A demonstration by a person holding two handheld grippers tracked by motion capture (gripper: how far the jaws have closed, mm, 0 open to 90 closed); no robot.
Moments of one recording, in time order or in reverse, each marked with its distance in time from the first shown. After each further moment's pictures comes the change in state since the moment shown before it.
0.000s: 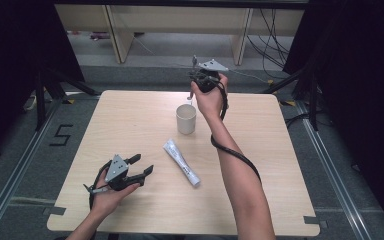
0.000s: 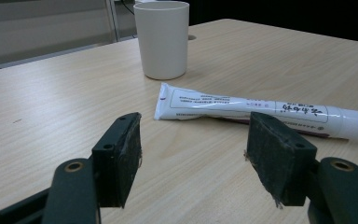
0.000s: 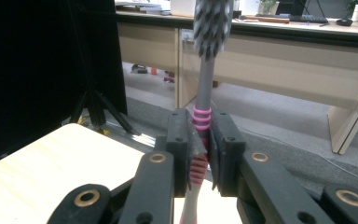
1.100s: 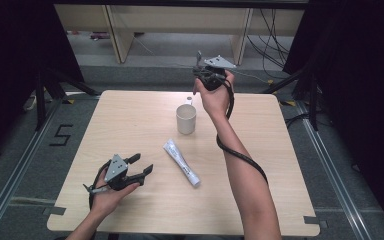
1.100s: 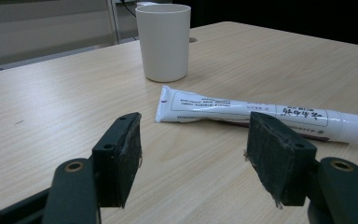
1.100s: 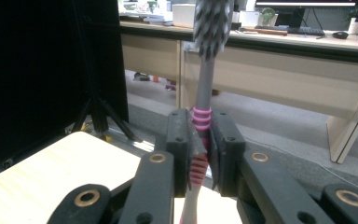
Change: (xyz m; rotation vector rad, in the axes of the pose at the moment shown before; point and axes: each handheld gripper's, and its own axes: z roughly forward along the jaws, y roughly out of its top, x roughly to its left) left arm 0.001 0.002 -0.001 -0.008 0.005 -0.006; right arm -0.003 0.018 -0.028 -0.030 0.012 -0.023
